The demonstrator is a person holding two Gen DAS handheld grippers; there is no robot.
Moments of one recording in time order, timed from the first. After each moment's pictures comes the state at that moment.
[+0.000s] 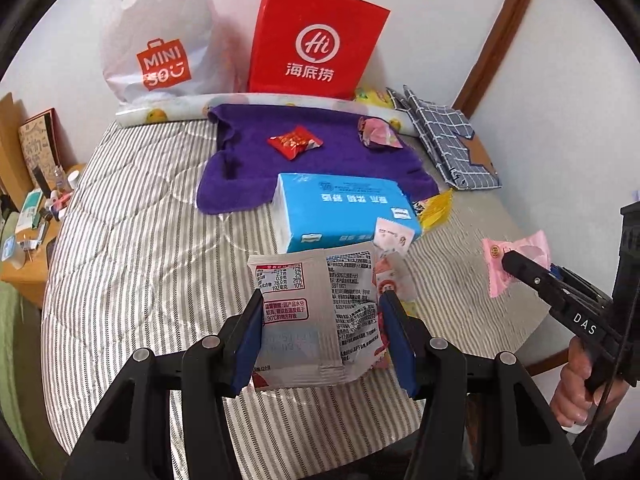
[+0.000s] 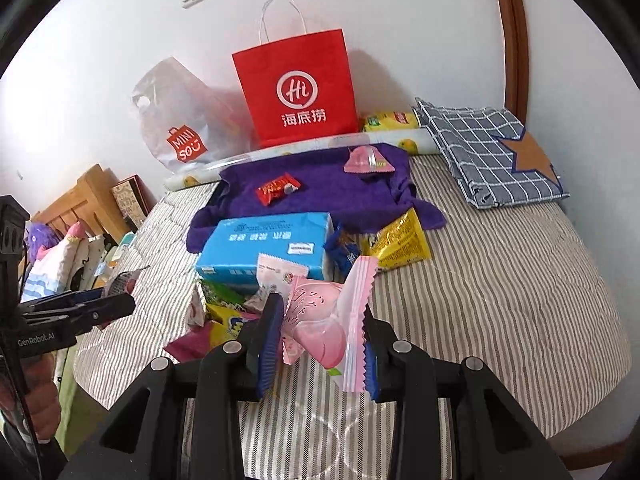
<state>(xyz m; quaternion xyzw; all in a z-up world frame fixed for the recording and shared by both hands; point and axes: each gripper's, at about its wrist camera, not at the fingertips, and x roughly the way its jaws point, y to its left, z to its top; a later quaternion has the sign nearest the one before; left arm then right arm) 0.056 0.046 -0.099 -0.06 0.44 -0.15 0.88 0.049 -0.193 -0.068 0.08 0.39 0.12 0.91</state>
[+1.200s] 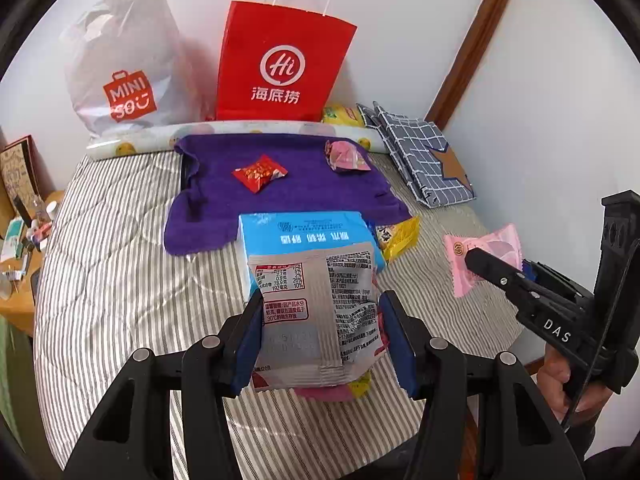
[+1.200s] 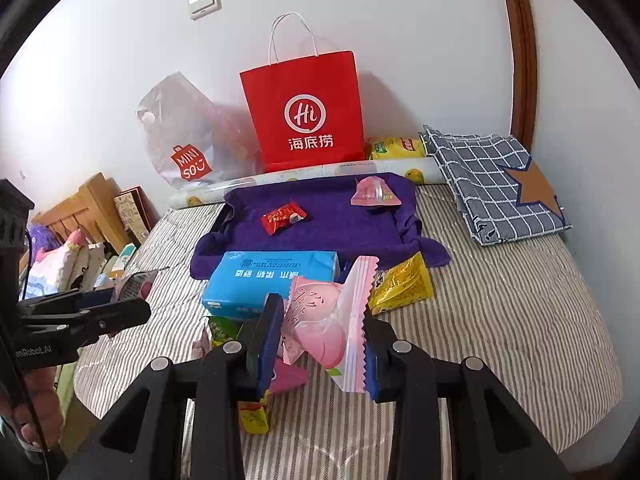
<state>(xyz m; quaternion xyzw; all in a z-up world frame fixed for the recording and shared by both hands) 0.074 0.025 -0.072 -0.06 0.42 -0.19 0.88 0.070 -0.189 -0.048 0.06 0.37 0.12 0.92</state>
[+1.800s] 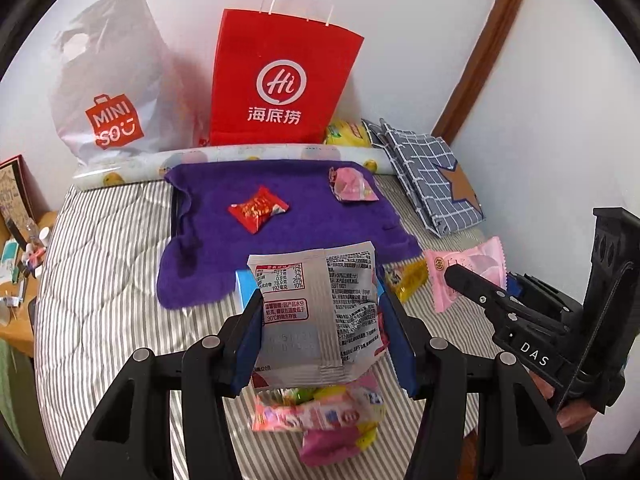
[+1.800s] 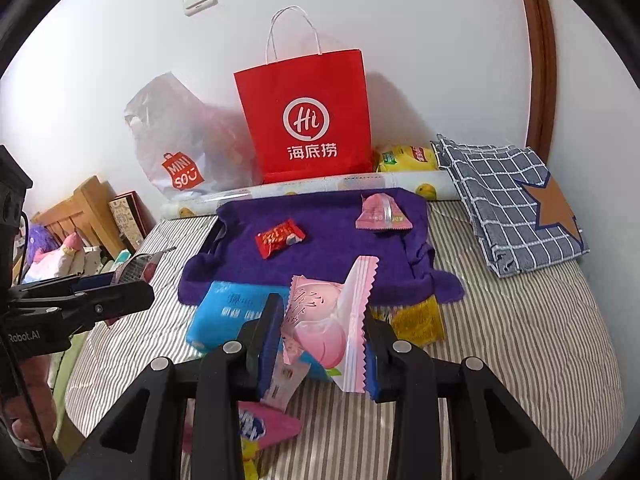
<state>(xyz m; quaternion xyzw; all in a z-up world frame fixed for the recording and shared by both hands) 0.135 0.014 -0.062 -0.06 0.42 -0.19 0.89 0.134 -0.188 -0.053 0.06 0.37 0.13 0.92</state>
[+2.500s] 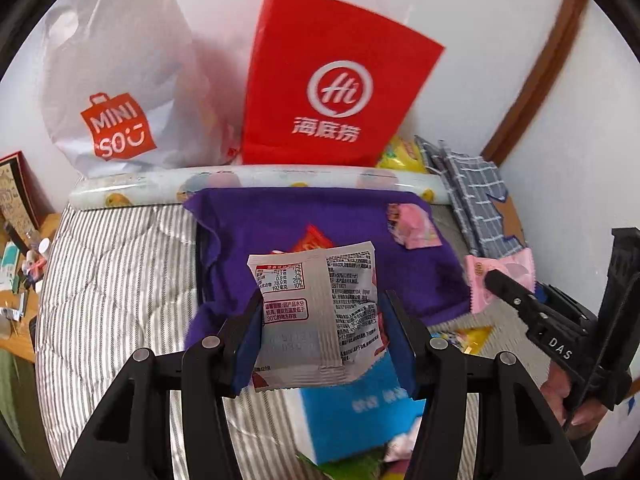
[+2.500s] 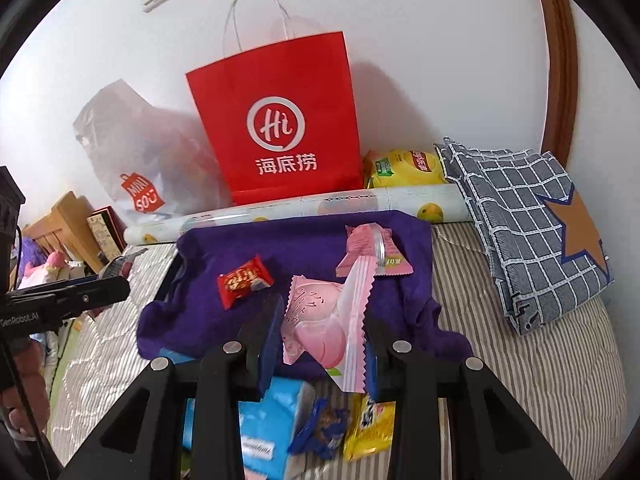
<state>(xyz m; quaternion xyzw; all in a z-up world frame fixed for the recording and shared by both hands) 0.239 0.047 -0.087 -0.08 0.44 -0.14 0.88 0.238 -0.198 -0.082 0.06 0.39 0.13 0.91</state>
